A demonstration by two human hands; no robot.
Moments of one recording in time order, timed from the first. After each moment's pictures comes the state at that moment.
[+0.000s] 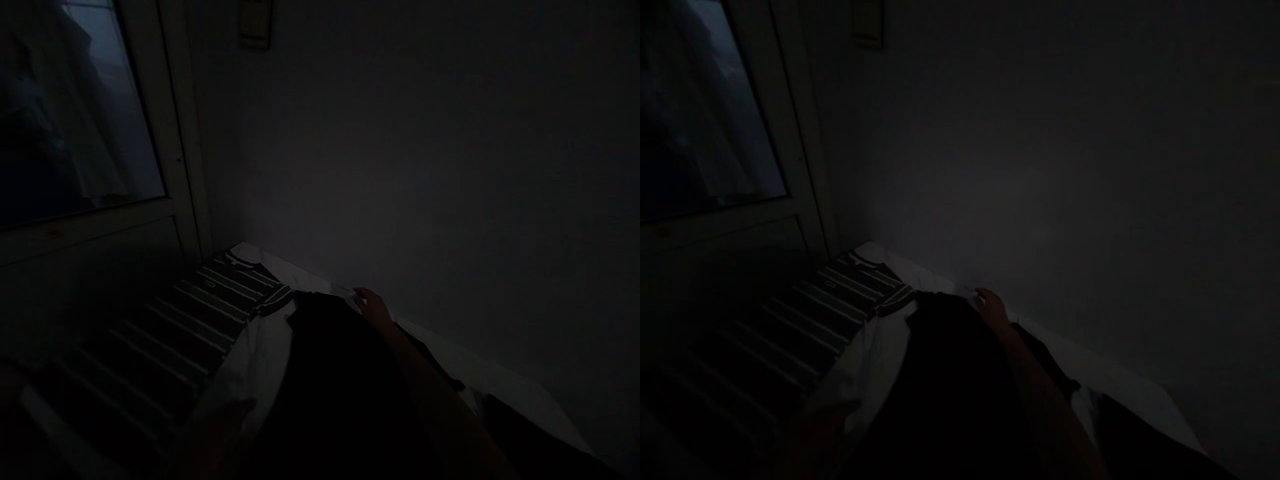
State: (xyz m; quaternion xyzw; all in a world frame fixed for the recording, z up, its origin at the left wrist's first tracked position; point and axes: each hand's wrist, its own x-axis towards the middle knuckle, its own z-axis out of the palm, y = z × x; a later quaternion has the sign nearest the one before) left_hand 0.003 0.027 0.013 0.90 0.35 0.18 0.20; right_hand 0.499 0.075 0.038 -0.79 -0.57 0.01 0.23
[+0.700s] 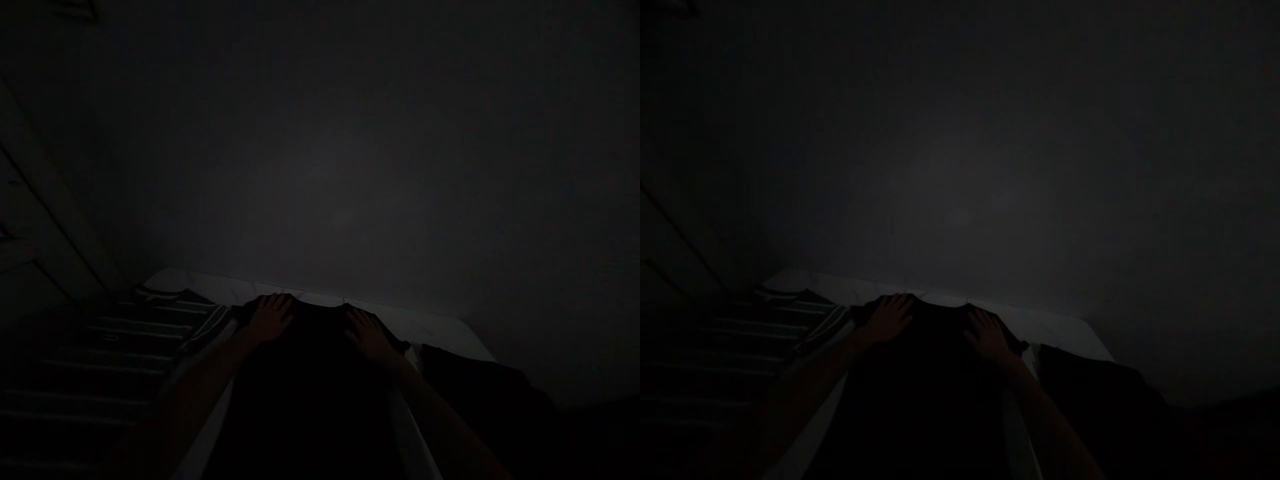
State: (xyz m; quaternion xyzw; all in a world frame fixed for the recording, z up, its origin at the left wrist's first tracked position) left_hand 0.334 0.195 -0.019 0.98 0.16 0.09 0.04; right_hand 0.558 -0.092 -0.016 -0.85 -0.52 0.00 0.05
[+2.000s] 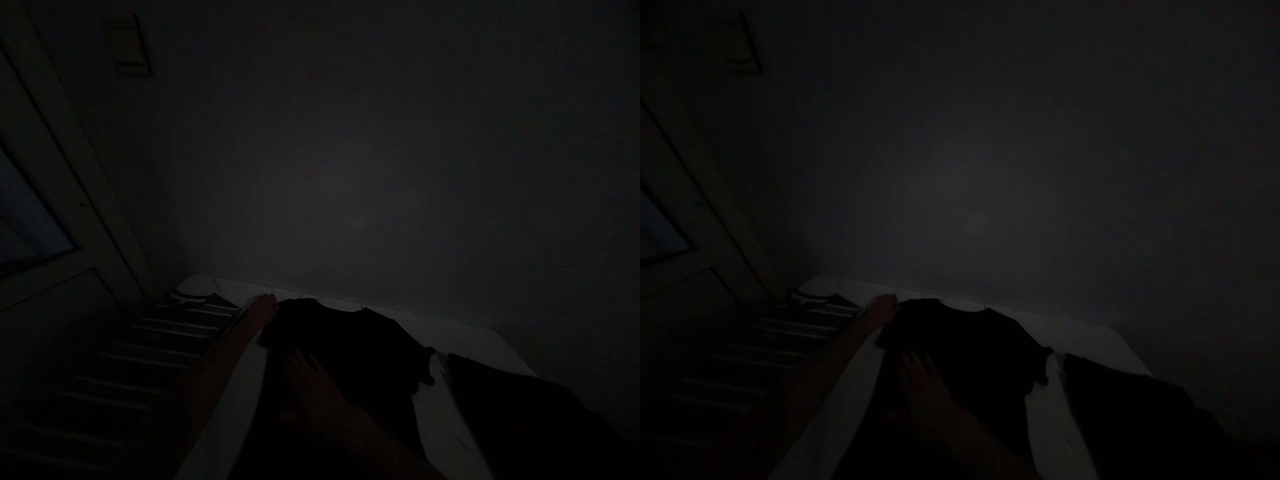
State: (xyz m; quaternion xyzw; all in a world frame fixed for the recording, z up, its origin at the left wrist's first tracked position) left_hand 0.296 0.251 0.031 0.93 0.35 0.02 0.09; right_hand 0.330 -0.038 0.043 -0.66 -0.73 0.12 0.13
